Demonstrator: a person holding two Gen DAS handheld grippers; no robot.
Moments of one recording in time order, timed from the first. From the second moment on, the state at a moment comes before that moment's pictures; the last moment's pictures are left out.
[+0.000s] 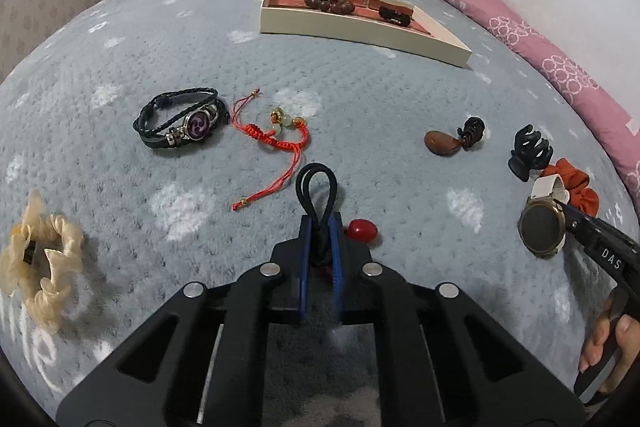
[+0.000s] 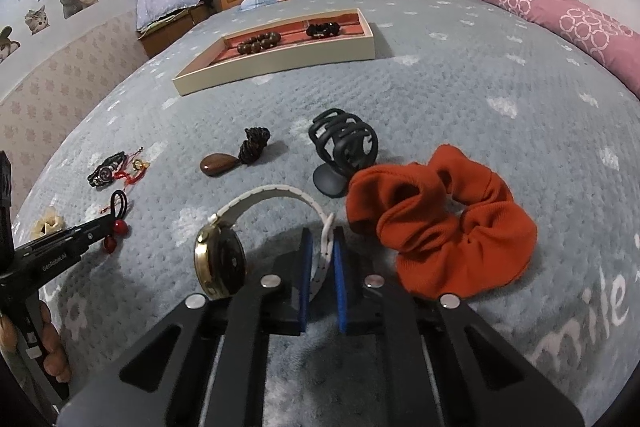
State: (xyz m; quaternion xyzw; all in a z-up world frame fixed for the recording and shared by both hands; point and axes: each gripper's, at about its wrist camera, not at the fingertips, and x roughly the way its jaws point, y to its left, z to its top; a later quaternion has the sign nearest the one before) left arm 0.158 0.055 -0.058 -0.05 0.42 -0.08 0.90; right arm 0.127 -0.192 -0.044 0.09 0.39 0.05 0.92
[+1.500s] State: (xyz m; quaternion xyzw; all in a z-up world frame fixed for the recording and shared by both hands) left arm 0.381 0.018 0.054 -0.04 0.34 -0.08 0.94; right arm 0.366 -0.181 0.063 0.04 0.31 0.03 0.95
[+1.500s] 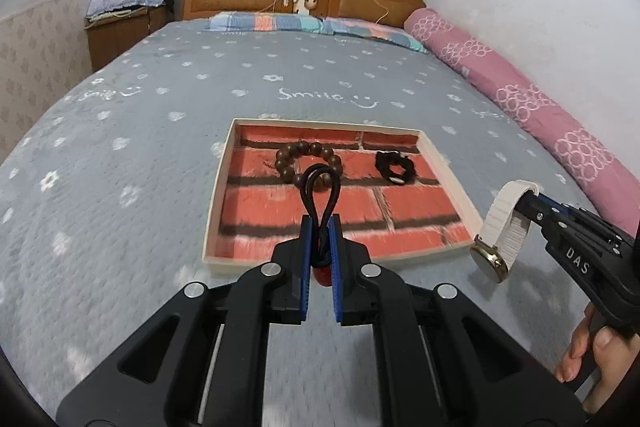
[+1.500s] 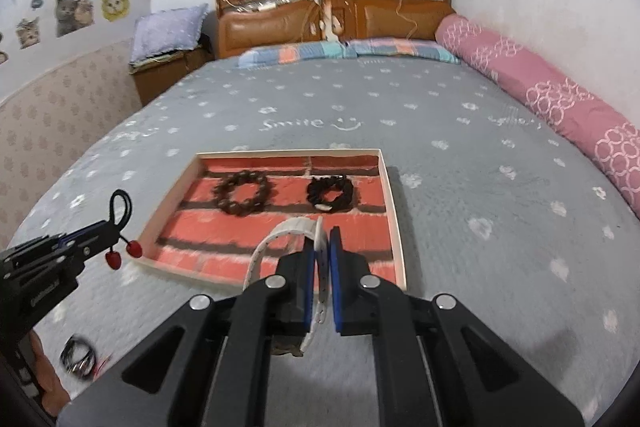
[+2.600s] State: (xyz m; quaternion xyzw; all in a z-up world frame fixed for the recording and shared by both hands) left arm 0.537 0.024 -0.043 -0.01 0.41 -0.02 0.91; right arm 0.526 -0.196 -0.015 0.03 0.38 -0.03 0.92
